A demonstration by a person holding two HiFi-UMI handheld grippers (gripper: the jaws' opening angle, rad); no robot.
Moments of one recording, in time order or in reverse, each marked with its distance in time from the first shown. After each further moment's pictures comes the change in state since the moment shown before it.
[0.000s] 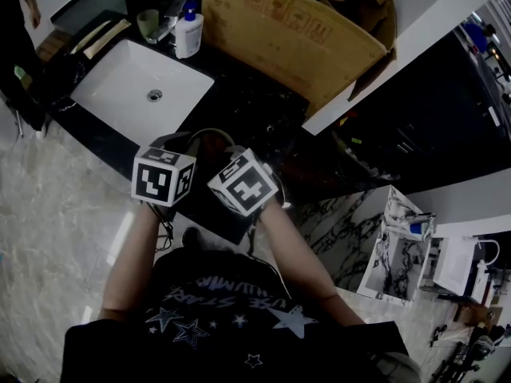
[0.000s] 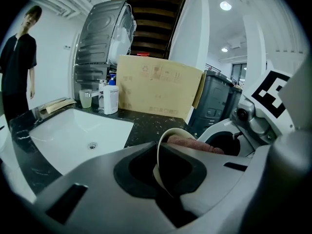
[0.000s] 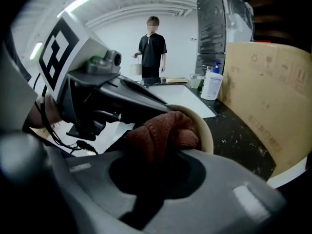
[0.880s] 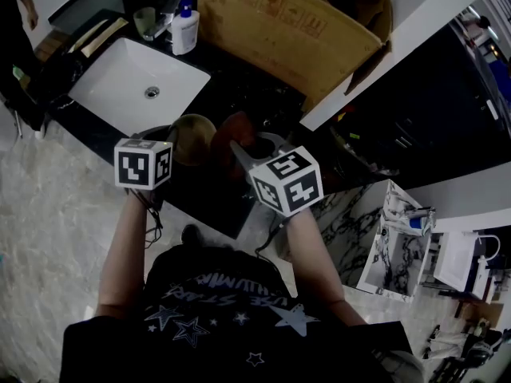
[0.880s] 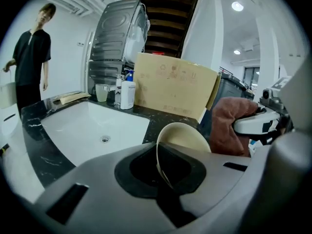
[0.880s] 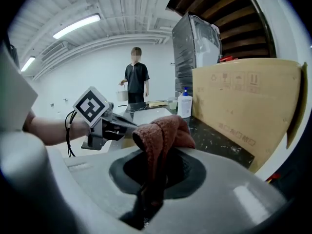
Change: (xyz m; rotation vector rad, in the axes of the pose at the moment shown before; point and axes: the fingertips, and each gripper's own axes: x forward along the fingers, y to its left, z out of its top) left arm -0.007 0.050 -0.013 -0.091 -0.005 0.102; right arm -0.082 -0.049 0.009 0.154 -0.283 -0.136
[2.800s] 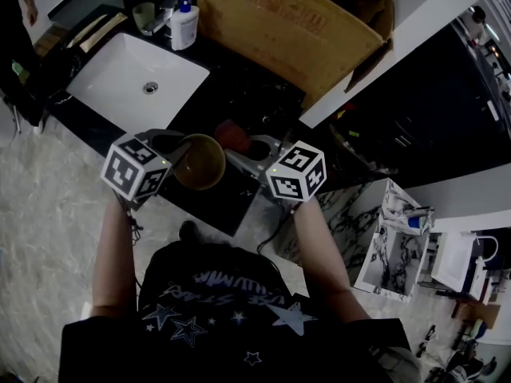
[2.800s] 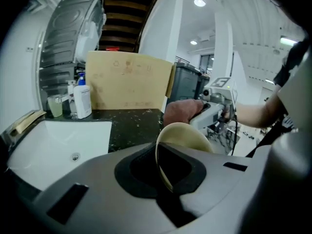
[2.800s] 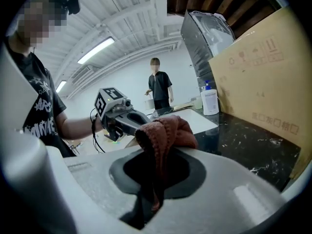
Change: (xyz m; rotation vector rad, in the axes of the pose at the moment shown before) left arm -0.015 -0.064 -0.016 0.328 0.090 -0.376; right arm 0.011 0.017 -0.026 0.032 -0.116 0.389
